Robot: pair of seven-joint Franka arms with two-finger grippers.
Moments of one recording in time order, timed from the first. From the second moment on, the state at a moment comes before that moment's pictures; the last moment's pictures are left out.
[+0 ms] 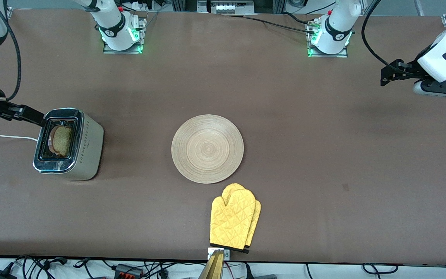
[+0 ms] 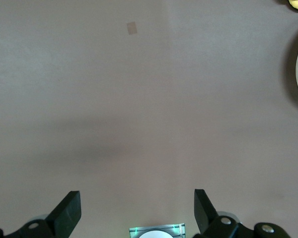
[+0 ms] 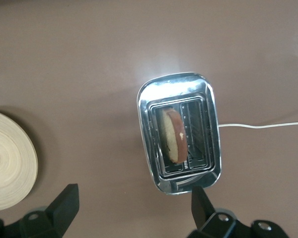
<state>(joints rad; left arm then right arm) 0.09 -0.07 -0.13 -1.70 -0.01 1.51 0.05 0.27 0.24 -0.32 -1.34 0.04 1.56 0.15</state>
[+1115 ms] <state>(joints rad) 0.09 -0.07 -0.13 -1.70 -0.01 1.51 0.05 -0.05 0.09 -0.02 -1.52 0.02 1.61 0.05</state>
